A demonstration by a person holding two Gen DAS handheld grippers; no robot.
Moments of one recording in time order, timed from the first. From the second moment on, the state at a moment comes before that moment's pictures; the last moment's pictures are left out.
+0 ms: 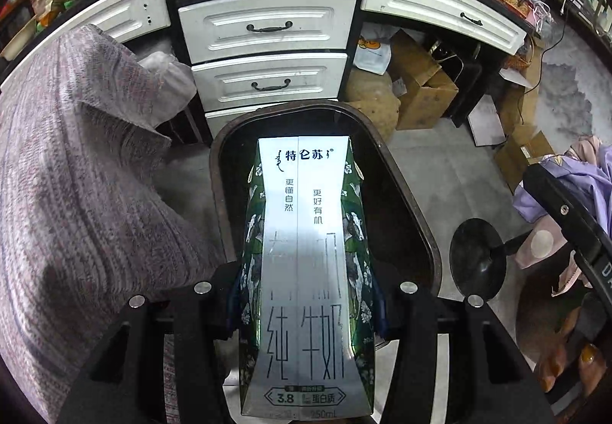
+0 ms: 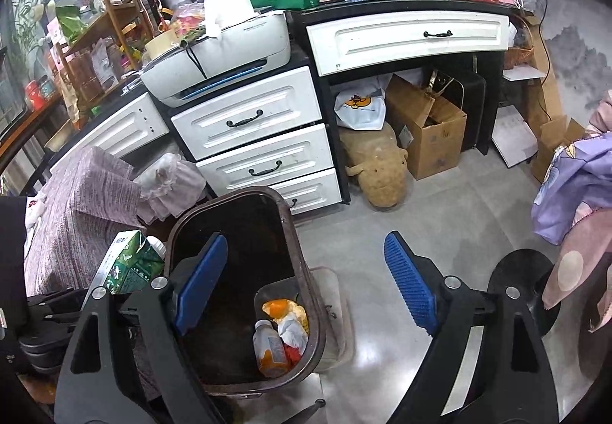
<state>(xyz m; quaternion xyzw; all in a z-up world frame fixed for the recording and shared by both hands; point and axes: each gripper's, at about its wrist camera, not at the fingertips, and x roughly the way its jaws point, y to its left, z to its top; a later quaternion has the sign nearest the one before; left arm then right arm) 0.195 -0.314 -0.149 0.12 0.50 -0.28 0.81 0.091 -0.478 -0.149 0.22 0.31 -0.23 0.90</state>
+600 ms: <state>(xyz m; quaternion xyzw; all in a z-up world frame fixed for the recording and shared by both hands) 0.175 -0.294 -0.121 0.11 0.46 -0.29 0.84 0.091 -0.479 -0.149 0.23 0.31 -0.23 0.90</state>
